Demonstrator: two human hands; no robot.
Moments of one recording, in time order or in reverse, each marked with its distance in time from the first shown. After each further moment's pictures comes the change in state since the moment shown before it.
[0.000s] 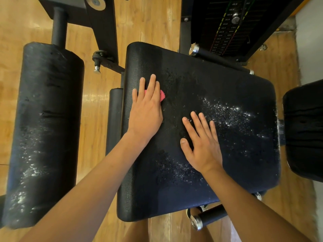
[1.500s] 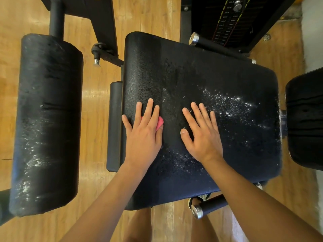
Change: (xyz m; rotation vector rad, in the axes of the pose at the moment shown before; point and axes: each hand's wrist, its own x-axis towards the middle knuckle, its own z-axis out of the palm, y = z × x) left_hand -0.093 0.006 0.016 -0.075 -0.018 -0.078; right_hand -0.001 -0.002 -0.001 0.044 0.040 -0.006
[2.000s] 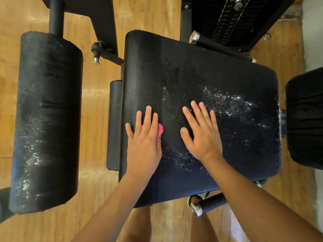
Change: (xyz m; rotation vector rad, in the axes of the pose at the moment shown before) left_hand -0.027 0.002 0.008 -0.018 0.018 -0.014; right_hand 0.001 0.000 0.001 -0.001 0.008 -0.005
